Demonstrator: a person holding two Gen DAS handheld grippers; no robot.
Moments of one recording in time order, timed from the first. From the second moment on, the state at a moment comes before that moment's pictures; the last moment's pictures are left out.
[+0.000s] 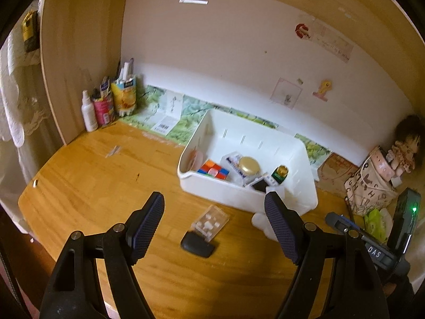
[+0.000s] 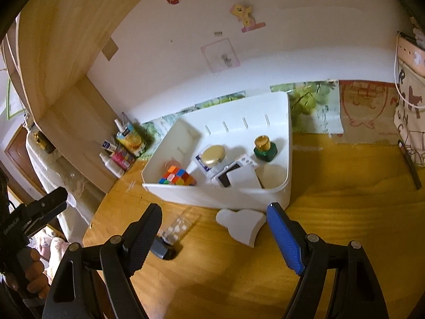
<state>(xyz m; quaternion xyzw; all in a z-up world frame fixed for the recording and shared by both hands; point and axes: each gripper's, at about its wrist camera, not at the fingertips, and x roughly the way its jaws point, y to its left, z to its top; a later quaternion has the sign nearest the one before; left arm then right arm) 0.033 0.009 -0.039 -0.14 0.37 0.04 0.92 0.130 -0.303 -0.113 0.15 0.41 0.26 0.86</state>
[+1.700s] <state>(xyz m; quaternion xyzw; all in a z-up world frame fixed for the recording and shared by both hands) 0.125 0.009 -0.182 0.03 0.66 -0.15 0.74 0.145 -0.224 -0.205 0.09 0.51 0.07 0.85</state>
